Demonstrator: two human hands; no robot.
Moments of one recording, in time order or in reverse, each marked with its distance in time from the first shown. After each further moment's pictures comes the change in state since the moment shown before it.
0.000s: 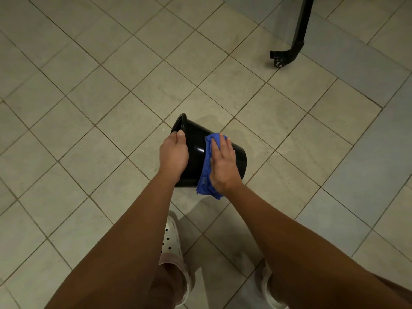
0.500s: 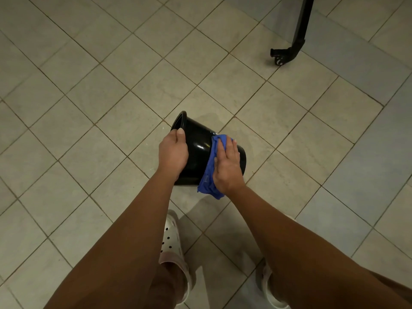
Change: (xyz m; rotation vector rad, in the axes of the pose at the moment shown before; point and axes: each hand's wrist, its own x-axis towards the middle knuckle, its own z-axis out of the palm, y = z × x) left_hand 0.001 -0.001 -0.002 0.039 -0.008 0.045; right_hand -0.002 0.008 0.005 0.012 0.037 0.086
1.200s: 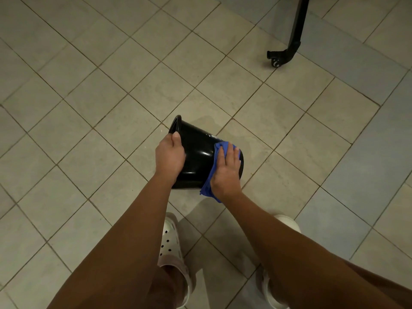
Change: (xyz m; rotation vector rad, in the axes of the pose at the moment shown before) left_hand 0.002 -0.005 -0.002 0.053 0.026 -0.003; right_hand -0.009 0.000 0.011 -0.081 0.034 0.083
